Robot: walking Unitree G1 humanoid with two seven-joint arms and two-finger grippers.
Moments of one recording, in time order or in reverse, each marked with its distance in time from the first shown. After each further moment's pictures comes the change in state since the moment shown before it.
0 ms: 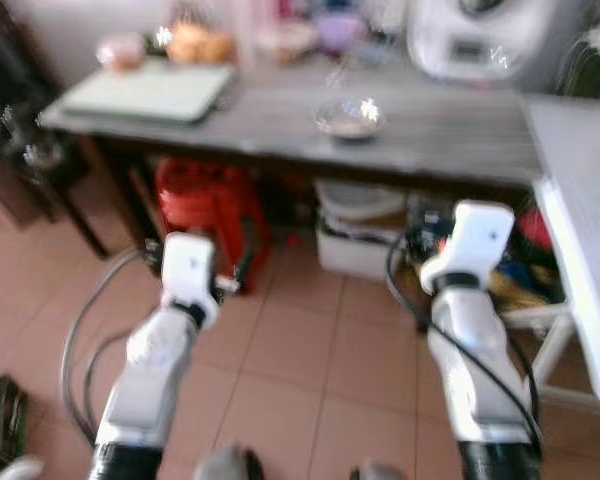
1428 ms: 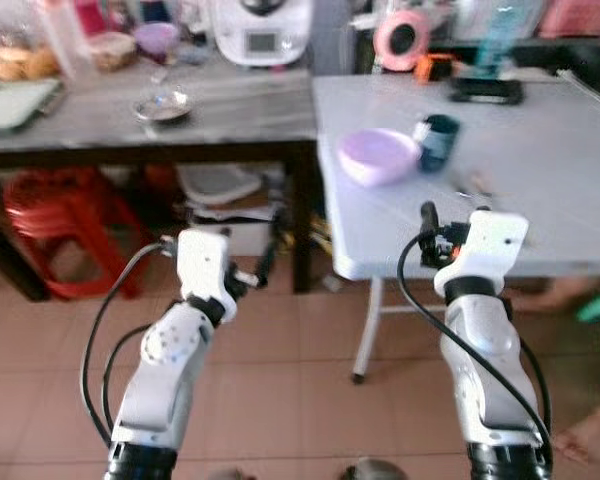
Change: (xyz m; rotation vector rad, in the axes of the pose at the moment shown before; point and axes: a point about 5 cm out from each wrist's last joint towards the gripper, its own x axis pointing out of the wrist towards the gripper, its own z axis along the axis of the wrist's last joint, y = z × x) left arm 0.001 -0.009 0.020 -0.085 -0.114 -0.047; right arm -0.001 -0.002 0.000 0.010 -0.002 -0.003
